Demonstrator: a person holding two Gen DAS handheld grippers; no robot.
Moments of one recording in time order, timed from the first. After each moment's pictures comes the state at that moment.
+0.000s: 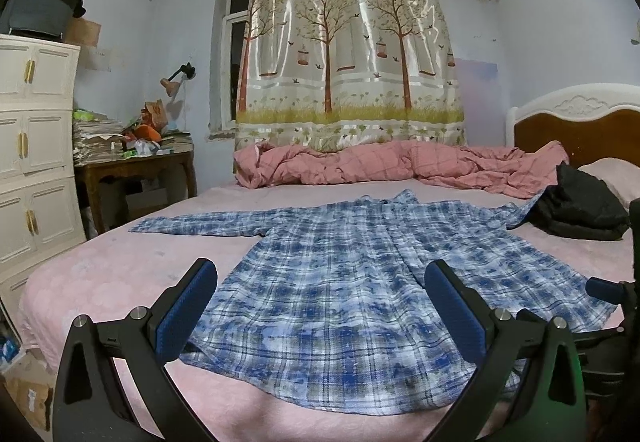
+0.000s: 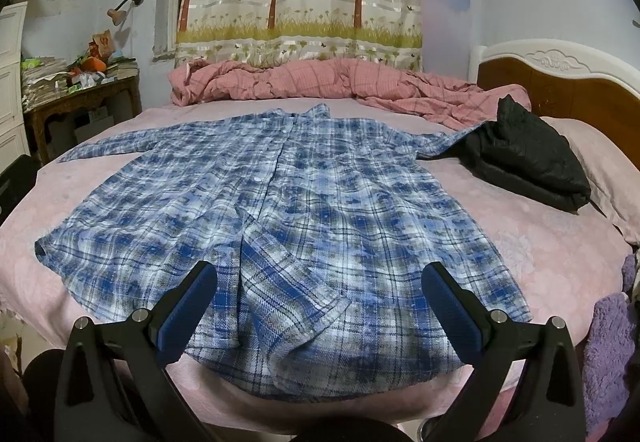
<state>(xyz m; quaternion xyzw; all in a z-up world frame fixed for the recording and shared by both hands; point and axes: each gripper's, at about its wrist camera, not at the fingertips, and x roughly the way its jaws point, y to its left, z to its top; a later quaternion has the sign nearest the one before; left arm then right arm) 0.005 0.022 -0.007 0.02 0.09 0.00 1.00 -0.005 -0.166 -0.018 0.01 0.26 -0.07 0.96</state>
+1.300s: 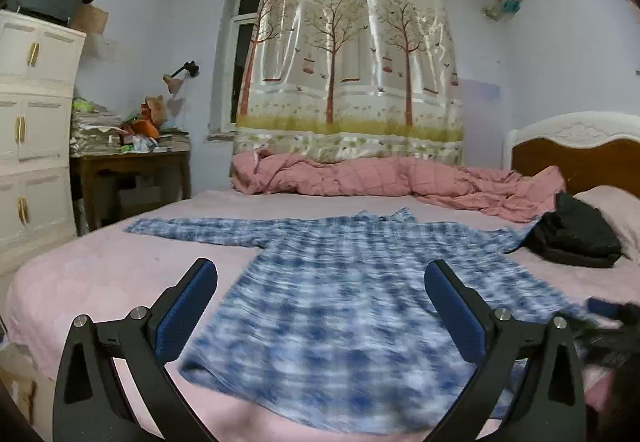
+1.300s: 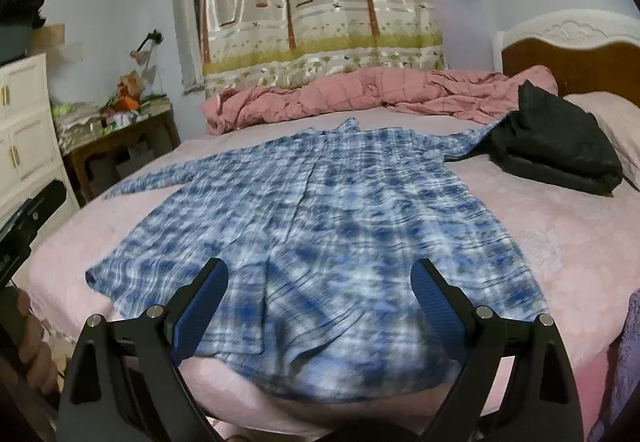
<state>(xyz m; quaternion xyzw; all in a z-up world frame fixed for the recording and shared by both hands) 0.020 0.059 0.013 -0.01 0.08 -0.01 1.00 -0.017 -0.210 -0.004 0.08 0.23 0.01 0.97</state>
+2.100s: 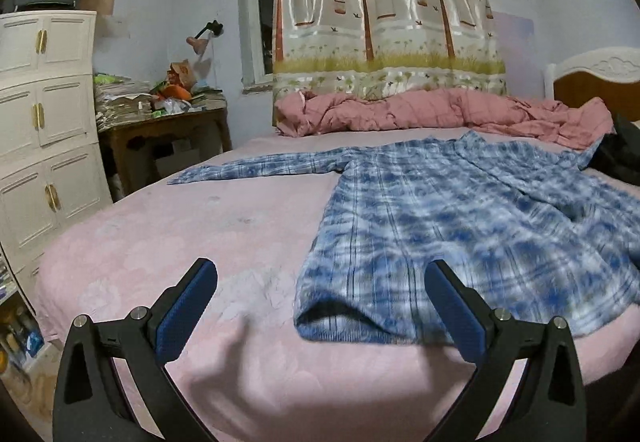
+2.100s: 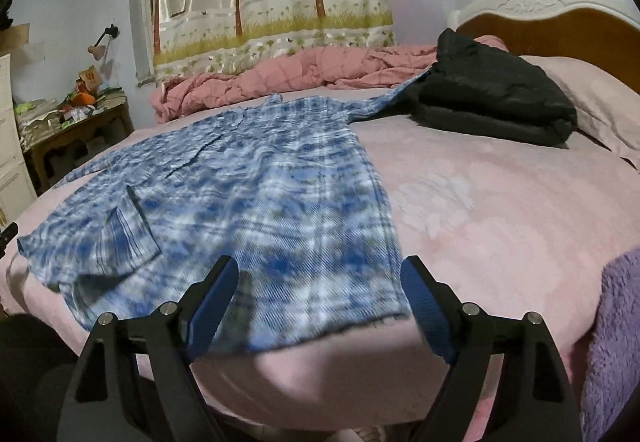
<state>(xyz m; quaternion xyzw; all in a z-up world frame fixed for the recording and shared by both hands) 0.052 0.148 -0.087 0.04 0.17 0.05 0.98 -0.025 -0.325 -0.090 0.08 0.26 -0.06 0.96</state>
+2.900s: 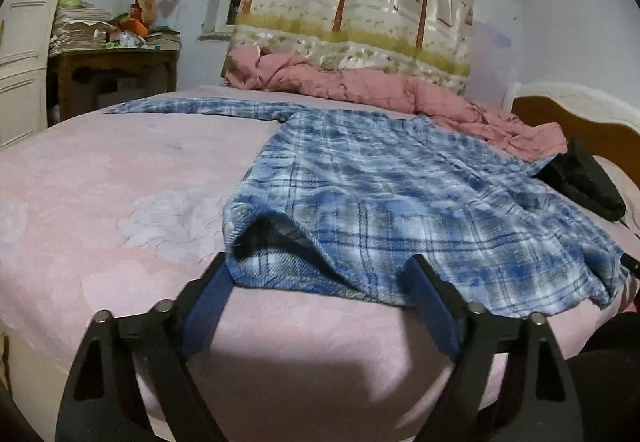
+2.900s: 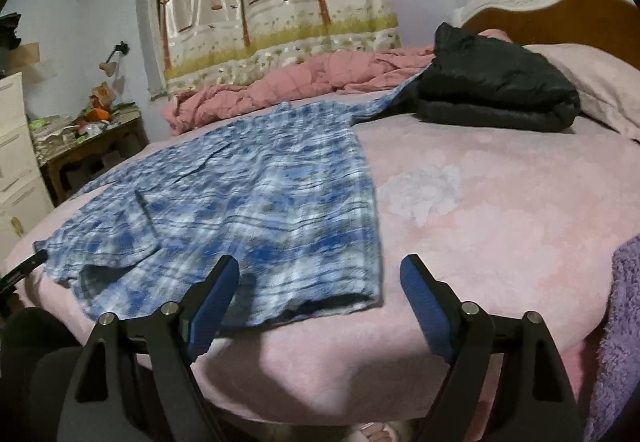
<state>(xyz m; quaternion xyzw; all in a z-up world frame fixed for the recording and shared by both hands) 0.066 0.159 -0.123 -0.07 0.23 -0.07 0.97 -0.033 -0.344 -0.100 0.11 0.24 -0.01 0.97</state>
